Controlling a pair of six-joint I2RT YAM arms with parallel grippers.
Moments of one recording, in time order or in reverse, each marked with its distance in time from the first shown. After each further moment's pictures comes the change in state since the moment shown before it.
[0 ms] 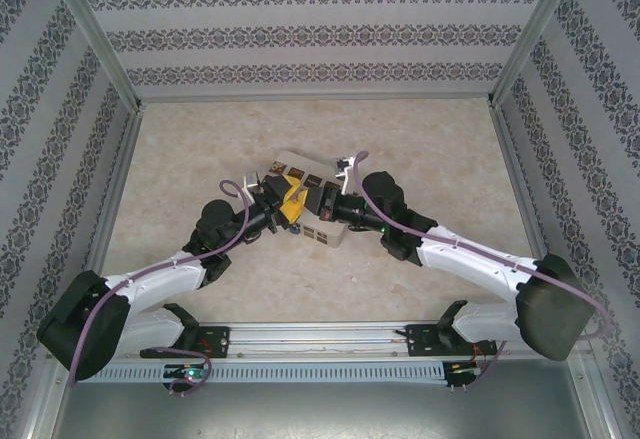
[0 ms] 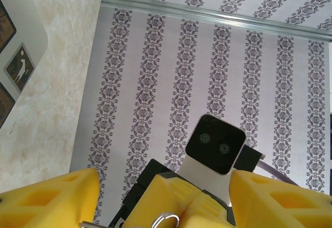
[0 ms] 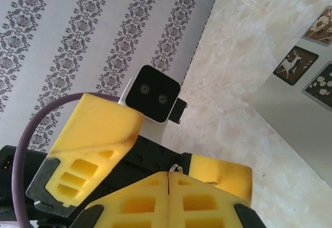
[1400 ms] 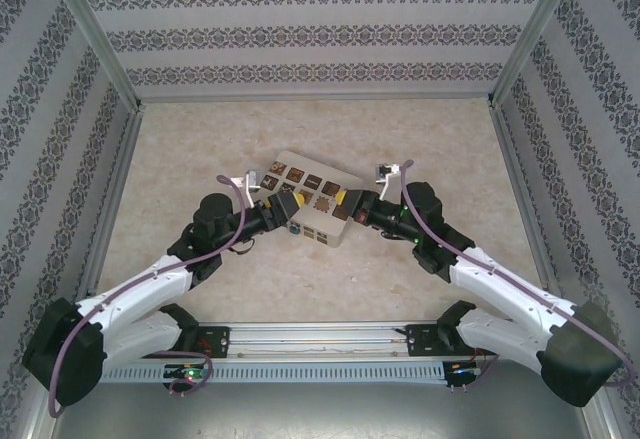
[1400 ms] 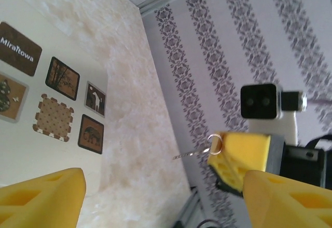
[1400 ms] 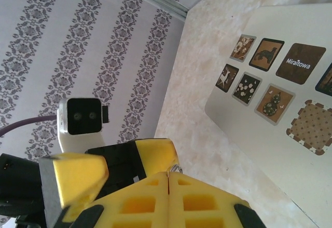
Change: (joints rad) left arm 0.014 -0.150 0.071 -0.432 0.039 0.632; right arm -0.152 -0.254 -0.151 -0.123 -0.001 0.051
